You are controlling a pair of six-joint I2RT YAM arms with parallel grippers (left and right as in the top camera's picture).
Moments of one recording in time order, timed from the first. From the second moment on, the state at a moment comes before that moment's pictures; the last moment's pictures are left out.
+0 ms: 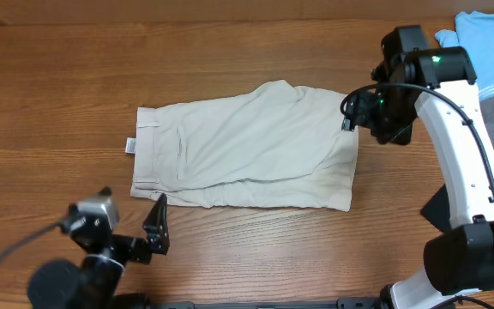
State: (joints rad) left arm 0.07 0.32 0.79 -0.78 0.29 -0.14; right arm 0.10 1.76 1.71 -1.43 -0.14 0.34
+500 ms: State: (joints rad) left arm 0.07 1.16 1.20 -1.15 0.30 -0.10; right arm 0.10 1.76 1.26 -1.04 -0.29 0.41
